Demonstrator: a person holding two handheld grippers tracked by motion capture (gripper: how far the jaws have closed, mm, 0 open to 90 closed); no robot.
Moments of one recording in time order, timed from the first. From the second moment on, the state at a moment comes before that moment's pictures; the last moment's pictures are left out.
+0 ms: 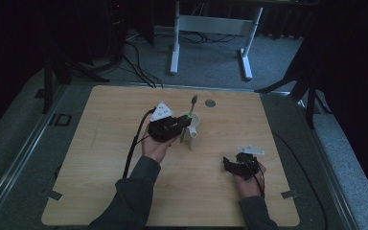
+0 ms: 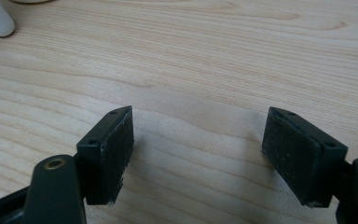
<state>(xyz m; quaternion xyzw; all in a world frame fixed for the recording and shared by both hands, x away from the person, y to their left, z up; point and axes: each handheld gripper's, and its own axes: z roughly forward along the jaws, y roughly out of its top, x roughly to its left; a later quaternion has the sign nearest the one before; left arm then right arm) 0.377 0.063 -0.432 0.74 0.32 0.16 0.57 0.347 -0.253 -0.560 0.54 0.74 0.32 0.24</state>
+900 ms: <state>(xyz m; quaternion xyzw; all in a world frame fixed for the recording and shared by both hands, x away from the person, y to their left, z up) 0.378 0.059 -0.429 0.72 0.31 0.15 0.60 0.347 -0.253 -0.560 0.54 0.74 0.32 0.24</state>
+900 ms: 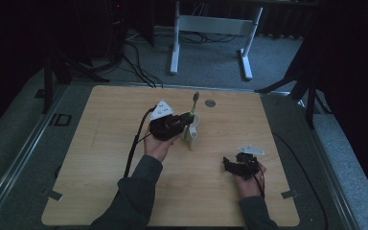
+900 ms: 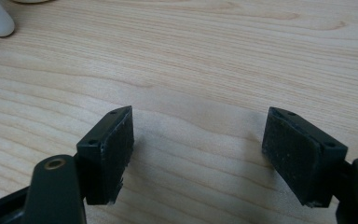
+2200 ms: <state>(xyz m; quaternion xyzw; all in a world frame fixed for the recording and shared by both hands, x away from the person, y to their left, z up) 0.390 0.043 -0.435 0.70 0.32 0.16 0.62 0.347 -0.253 -0.560 0.54 0.74 0.32 0.24</state>
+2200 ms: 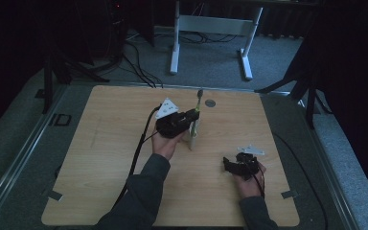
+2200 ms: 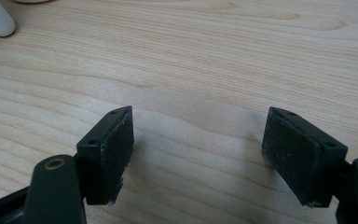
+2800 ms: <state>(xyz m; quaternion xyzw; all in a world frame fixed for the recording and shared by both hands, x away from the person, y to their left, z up) 0.396 0.032 -0.445 0.69 0.32 0.18 0.62 0.347 -0.253 -0.559 0.54 0.74 0.32 0.24</state>
